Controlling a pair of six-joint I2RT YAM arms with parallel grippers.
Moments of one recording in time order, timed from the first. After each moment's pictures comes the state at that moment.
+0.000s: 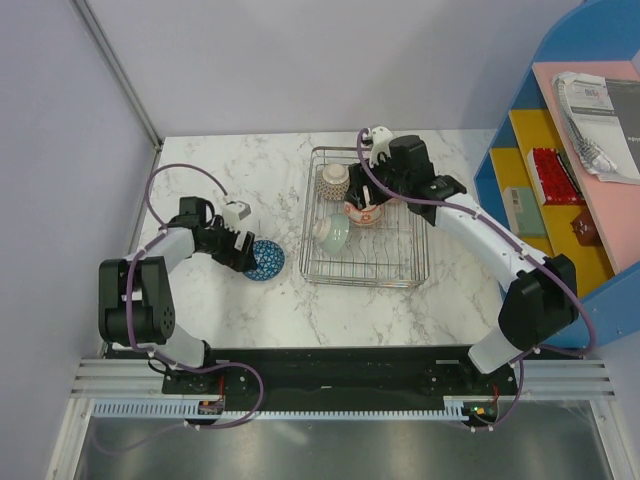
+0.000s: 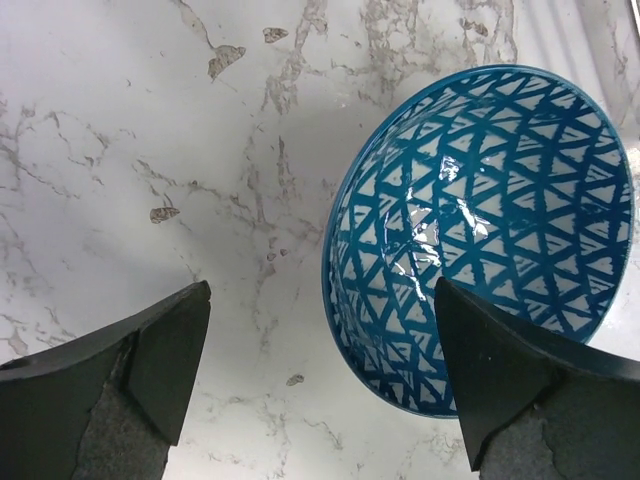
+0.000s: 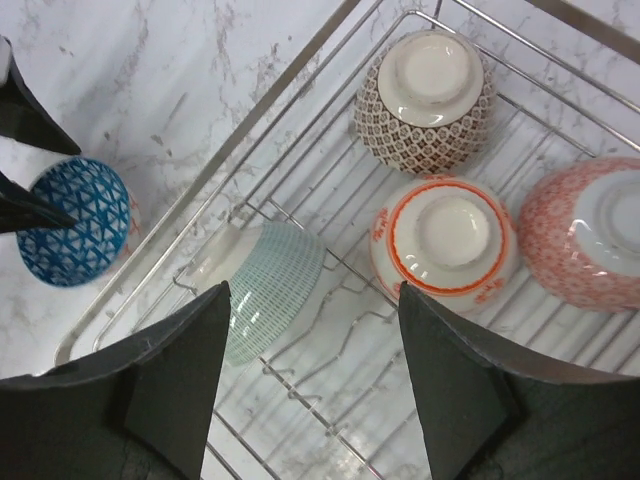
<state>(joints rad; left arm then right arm) 0.06 1.56 0.84 -0.43 0.58 0.50 0.48 1.58 1.35 -0.32 -0.23 0.09</state>
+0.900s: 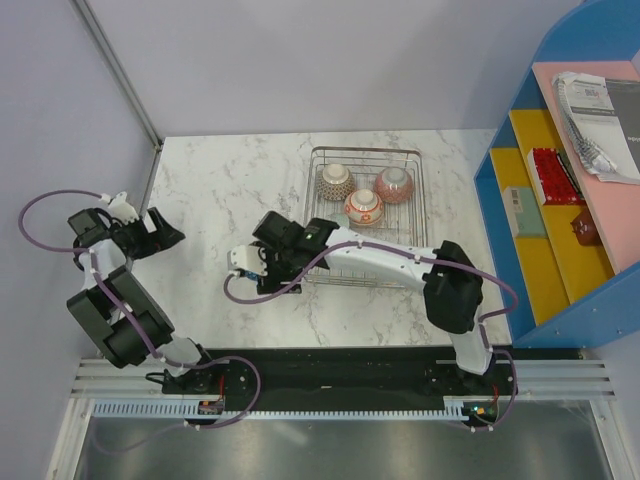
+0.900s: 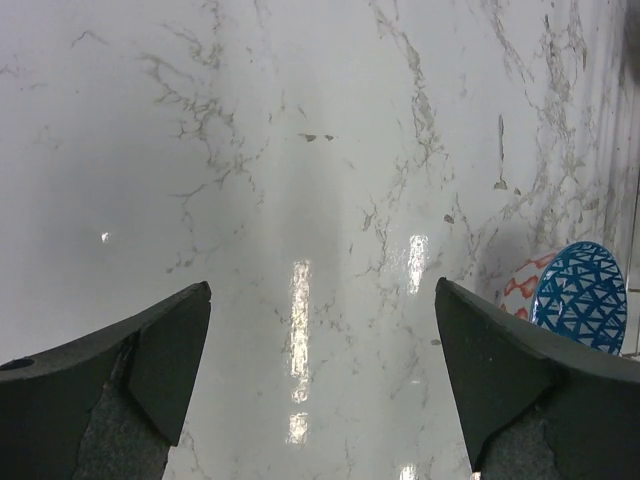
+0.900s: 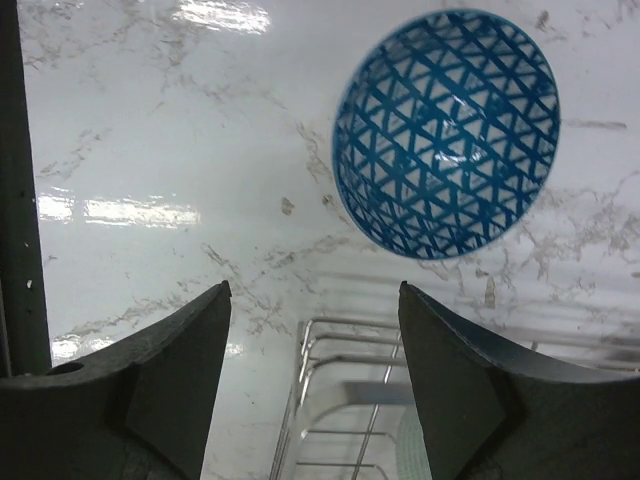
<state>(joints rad) 0.66 1.46 0.94 -0.42 0.73 0.23 1.06 1.98 1.74 -0.75 -0.16 -0.61</state>
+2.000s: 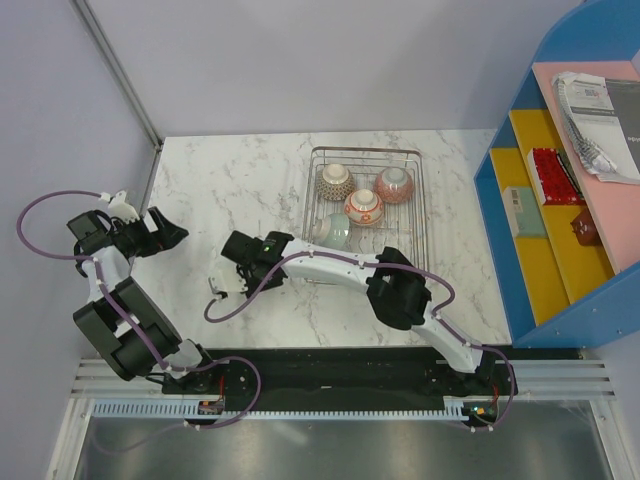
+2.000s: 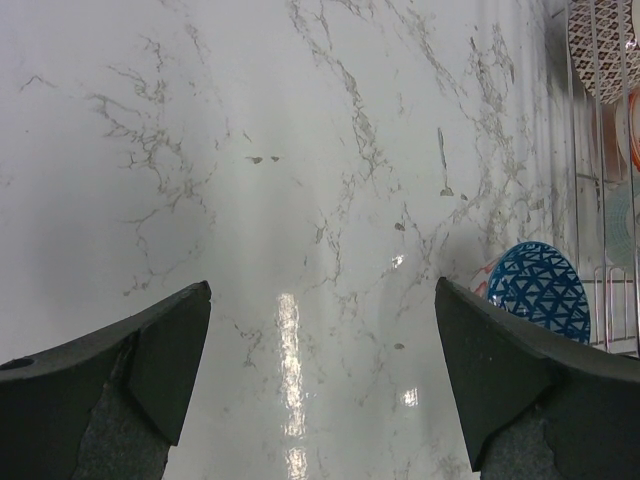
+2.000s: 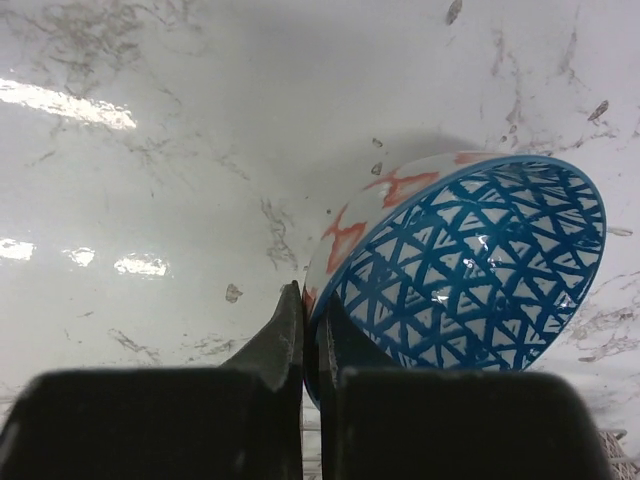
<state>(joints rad) 0.70 1.40 0.89 -0.36 0.85 0.20 1.16 2.37 2.11 -0.90 0.01 -0.81</state>
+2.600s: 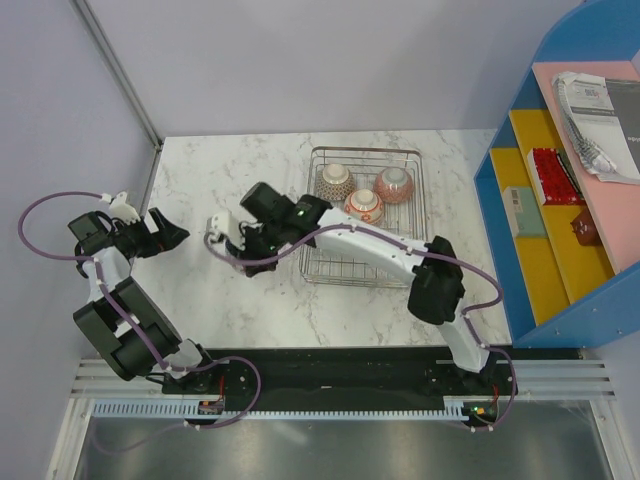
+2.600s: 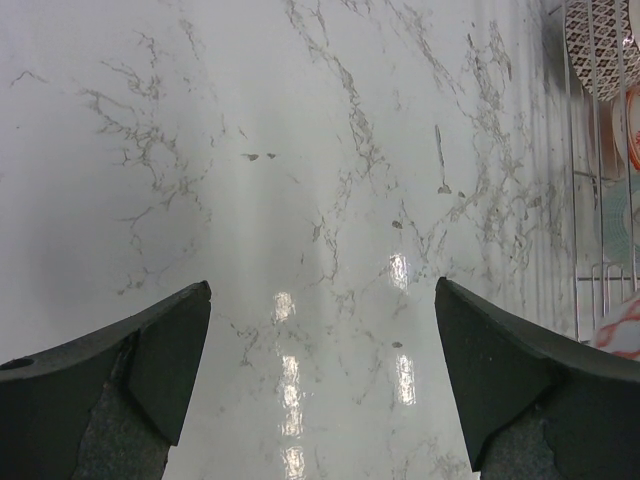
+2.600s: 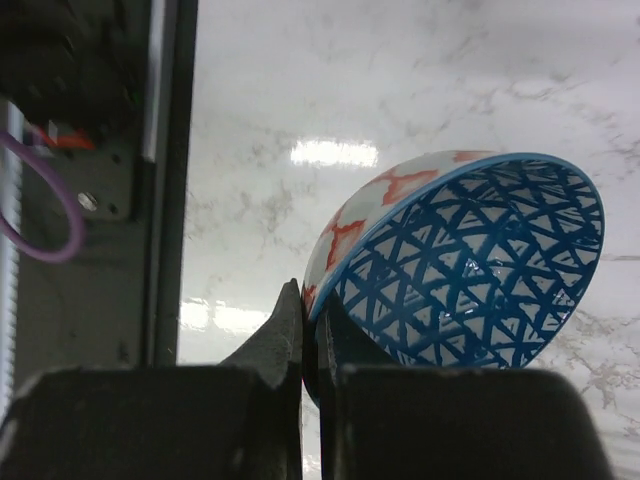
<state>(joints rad) 0.70 1.40 0.88 -0.36 0.85 0.20 1.08 2.18 2.09 -0.84 -0.41 -0.46</state>
